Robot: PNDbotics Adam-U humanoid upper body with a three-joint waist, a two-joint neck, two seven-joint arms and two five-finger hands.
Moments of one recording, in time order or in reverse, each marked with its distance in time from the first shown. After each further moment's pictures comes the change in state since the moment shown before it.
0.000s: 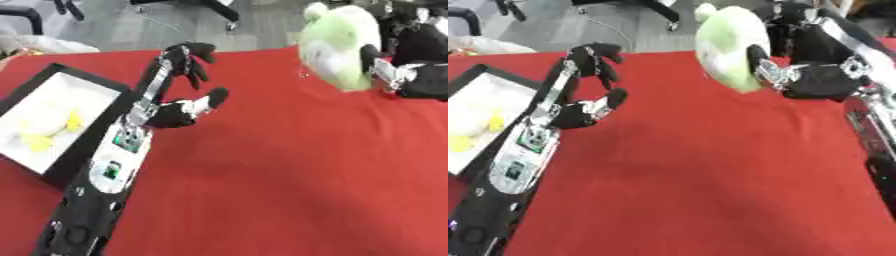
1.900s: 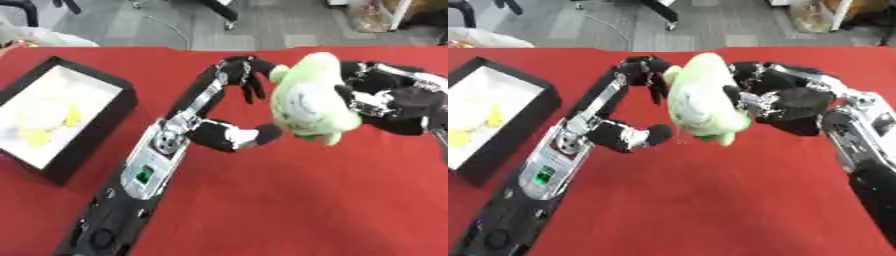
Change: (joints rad) left arm -0.059 -0.074 -0.138 0.007 0.015 -0.085 -0.103; right arm 0.030 -0.028 0.052 0.001 -0.432 0.362 0.090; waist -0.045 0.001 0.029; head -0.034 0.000
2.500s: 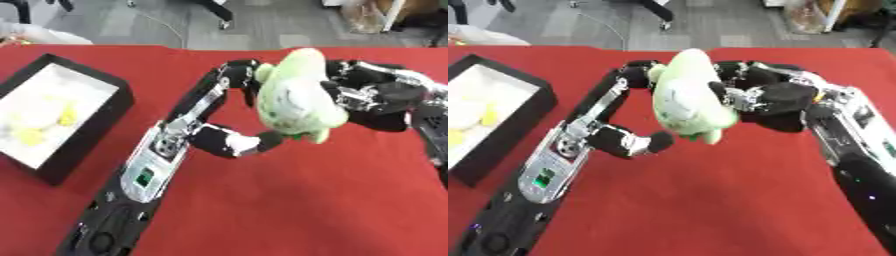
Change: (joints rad) left arm -0.010 -0.009 -0.017 0.002 0.008 -0.027 0.011; right arm -0.005 0.021 0.001 0.034 -0.021 0.031 -0.004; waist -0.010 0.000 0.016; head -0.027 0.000
